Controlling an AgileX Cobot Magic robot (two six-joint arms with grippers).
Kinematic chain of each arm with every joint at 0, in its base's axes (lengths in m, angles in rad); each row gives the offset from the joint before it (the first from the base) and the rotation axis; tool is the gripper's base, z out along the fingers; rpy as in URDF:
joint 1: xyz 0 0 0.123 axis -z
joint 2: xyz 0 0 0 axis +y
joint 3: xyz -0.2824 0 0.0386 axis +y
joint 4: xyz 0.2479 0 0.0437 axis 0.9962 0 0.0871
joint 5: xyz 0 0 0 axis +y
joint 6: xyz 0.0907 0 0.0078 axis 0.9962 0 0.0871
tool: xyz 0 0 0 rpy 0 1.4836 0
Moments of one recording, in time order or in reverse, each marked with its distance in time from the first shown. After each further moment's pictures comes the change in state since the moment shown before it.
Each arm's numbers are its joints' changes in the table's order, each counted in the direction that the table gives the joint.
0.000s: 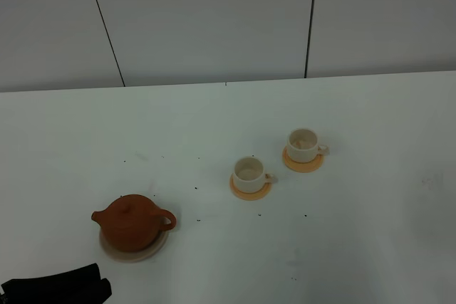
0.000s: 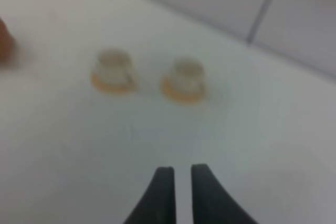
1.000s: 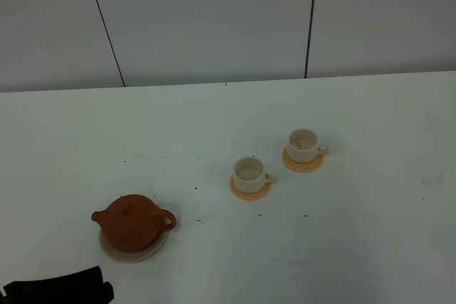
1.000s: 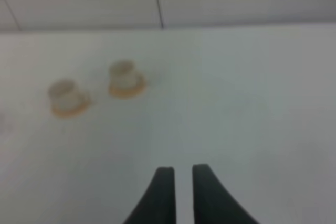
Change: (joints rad) left arm 0.000 0.000 0.000 0.000 0.017 0.000; right arm 0.000 -0.417 -0.241 -0.217 0.593 0.529
